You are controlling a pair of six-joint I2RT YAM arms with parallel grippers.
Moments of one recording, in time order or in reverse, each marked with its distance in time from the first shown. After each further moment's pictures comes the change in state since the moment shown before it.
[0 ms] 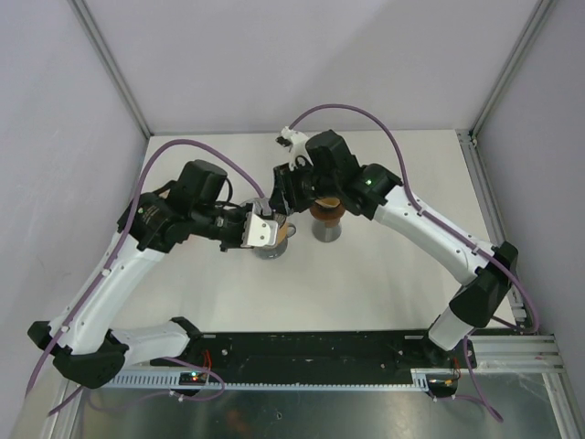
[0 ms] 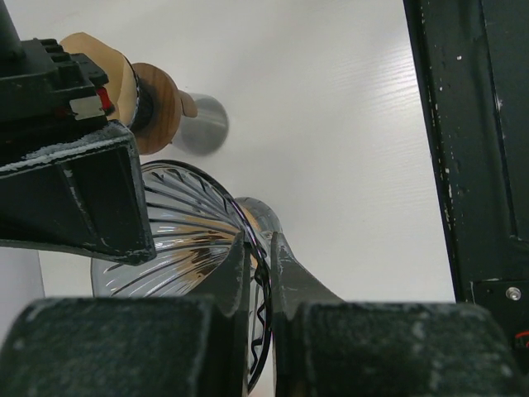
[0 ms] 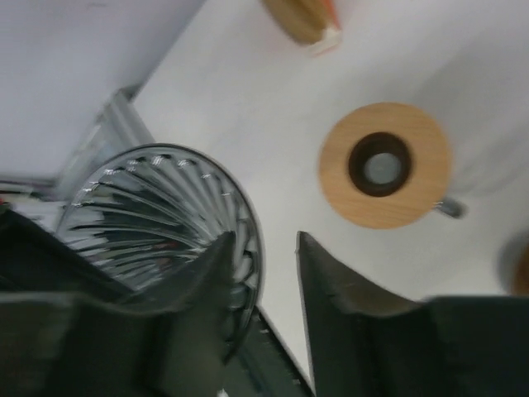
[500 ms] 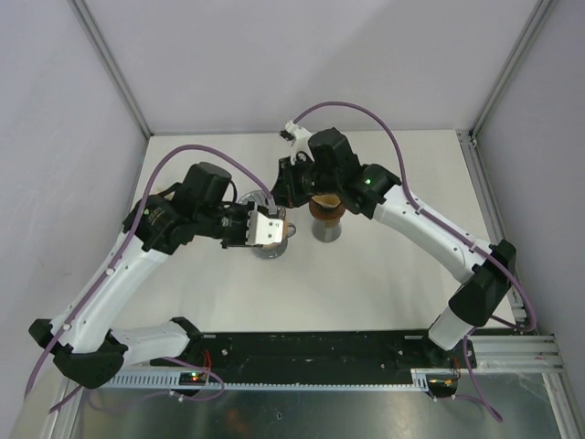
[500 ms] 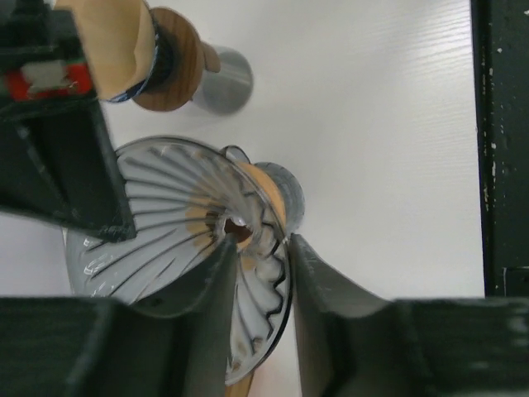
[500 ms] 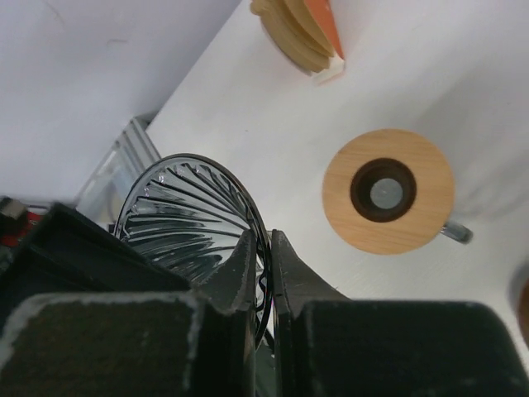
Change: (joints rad) left arm -0.012 -0.004 -0.036 0.040 -0.146 -0.006; right arm -0.021 0.019 -0.019 0.111 -0.068 0.082
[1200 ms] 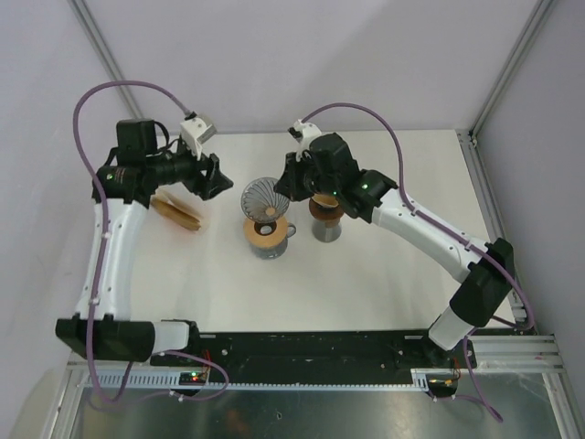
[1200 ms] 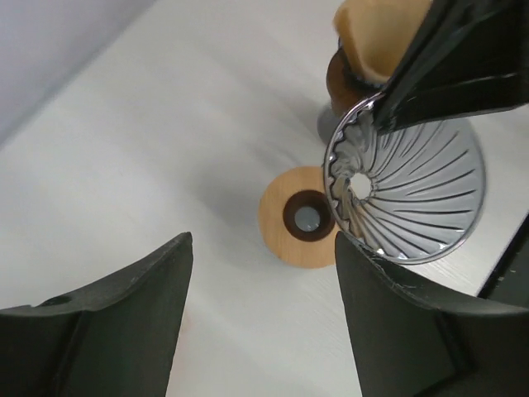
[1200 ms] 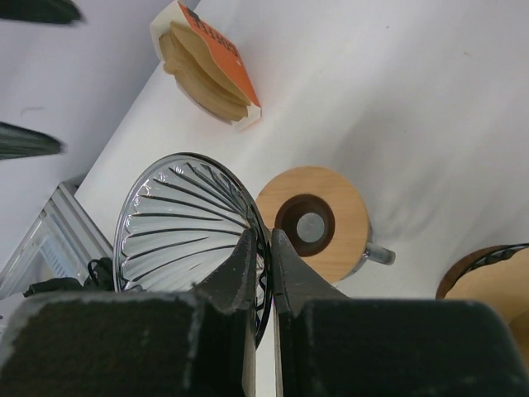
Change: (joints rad) left arm 0.587 0.116 0.118 0.224 0.271 -0.503; right arm -0.013 -0.022 -0.104 0.123 0.238 -0.039
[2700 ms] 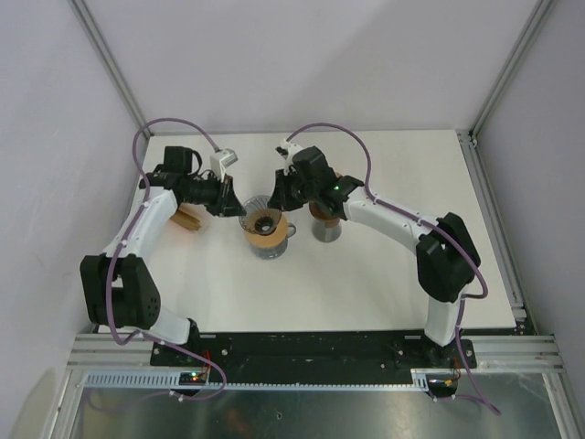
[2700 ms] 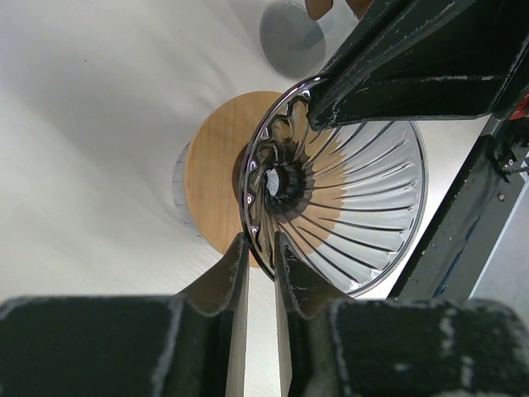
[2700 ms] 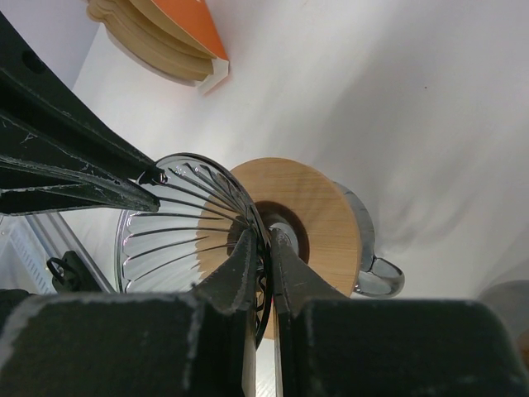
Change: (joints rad) left arm 0.027 0.228 -0.364 0.177 0.133 -0.164; right arm -0.042 0.234 -0.055 0.153 -0.103 0.042
